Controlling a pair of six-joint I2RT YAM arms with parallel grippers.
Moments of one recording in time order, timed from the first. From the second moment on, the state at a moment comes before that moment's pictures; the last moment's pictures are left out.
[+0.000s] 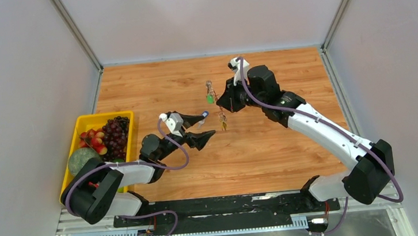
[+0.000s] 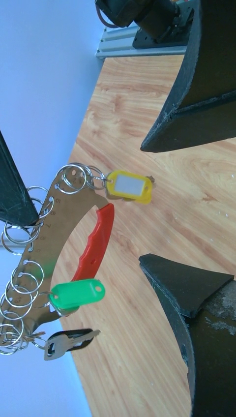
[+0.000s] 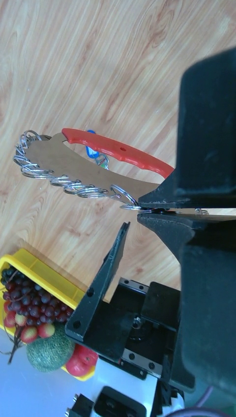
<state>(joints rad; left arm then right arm) -0.60 1.35 0.28 1.30 0.46 -0.24 0.64 1.34 1.20 -0.26 -0.24 0.33</state>
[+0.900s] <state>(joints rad) -0.59 1.19 0.16 1.24 0.05 -0.10 0.64 1.13 1.15 -0.41 -0.60 0.09</state>
